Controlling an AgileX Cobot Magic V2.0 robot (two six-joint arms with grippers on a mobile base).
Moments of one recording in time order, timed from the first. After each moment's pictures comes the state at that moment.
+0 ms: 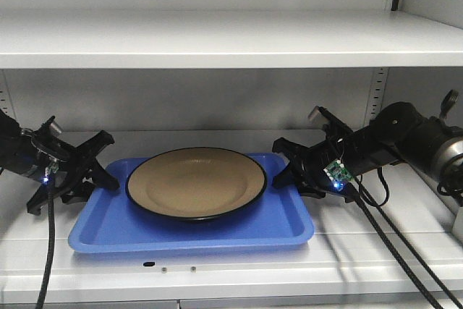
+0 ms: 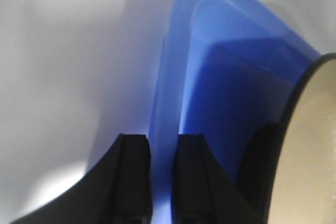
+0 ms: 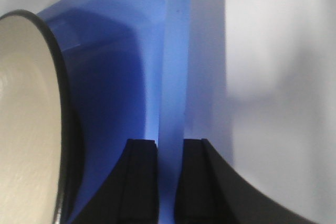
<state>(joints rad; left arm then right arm) 0.01 2.02 -1.86 -0.67 1.03 -0.18 0.15 2.09 -1.90 0.68 0.90 -0.04</state>
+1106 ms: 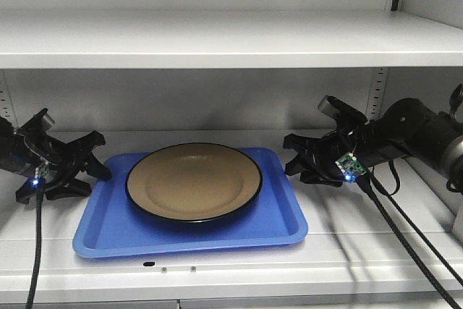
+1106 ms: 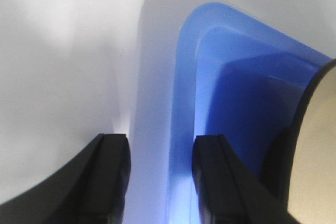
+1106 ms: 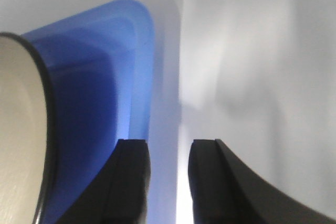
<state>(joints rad) 0.04 2.03 -1.86 -0.64 0.95 -0.03 0.12 2.08 -1.91 0.60 0.81 -0.10</state>
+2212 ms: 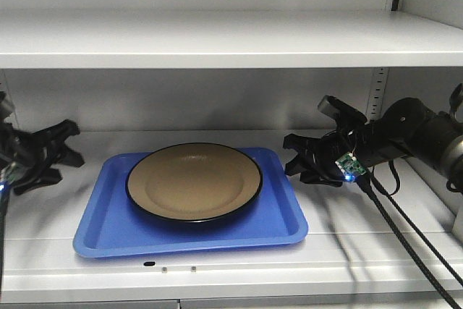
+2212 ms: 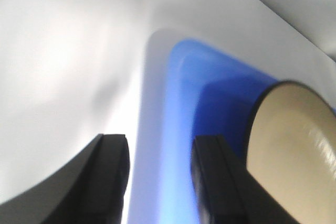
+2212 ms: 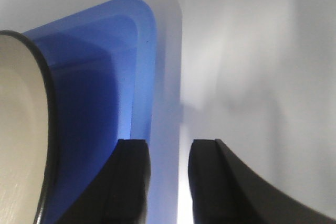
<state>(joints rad) 0.04 1.69 -1.46 -0.60 0.64 -0.03 0.12 2.08 -1.91 0.59 0.82 -0.11</state>
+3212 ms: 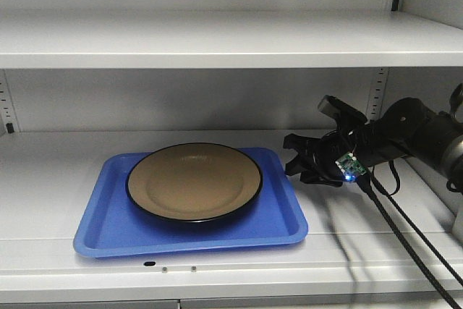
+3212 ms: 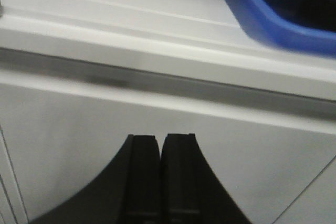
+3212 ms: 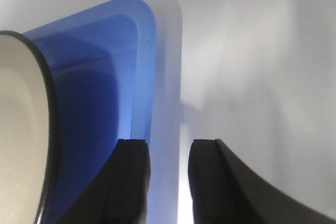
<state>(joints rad) 0.04 0.20 -0.09 -0.12 0.28 -0.03 0.12 2.08 -1.91 0.59 0.82 -0.11</state>
